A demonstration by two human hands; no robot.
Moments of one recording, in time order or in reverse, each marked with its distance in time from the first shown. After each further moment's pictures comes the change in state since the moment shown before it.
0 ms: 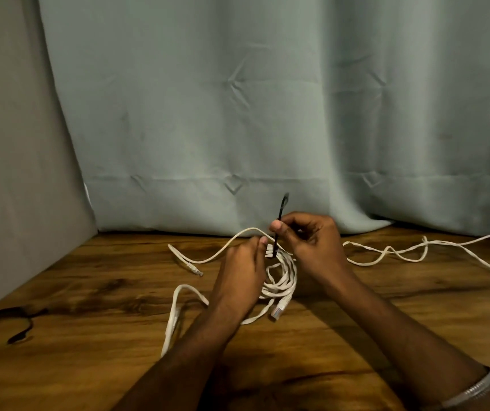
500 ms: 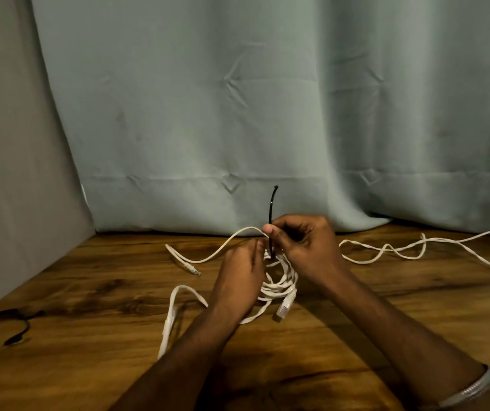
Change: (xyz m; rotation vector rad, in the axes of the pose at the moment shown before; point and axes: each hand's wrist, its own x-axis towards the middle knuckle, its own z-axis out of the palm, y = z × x) left_hand -0.002 -0.002 0.005 -0.095 -0.044 -0.052; right_hand -0.003 -0.001 -0.001 -0.078 -0.071 -0.047
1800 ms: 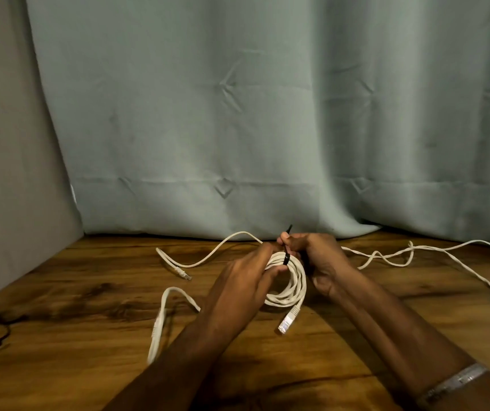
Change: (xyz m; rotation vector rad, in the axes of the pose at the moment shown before) left_hand -0.012 0.005 -0.005 0.062 -0.066 0.459; right_hand 0.013 0.012 -0.013 0.697 0.149 0.896
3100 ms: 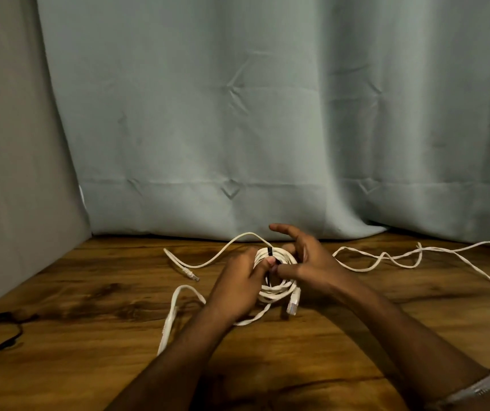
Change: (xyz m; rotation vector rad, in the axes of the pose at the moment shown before) left_hand 0.008 -0.026 0.004 -0.254 -0.036 -0.402; right_hand -0.004 0.013 -0.007 -0.677 -0.364 -0.411
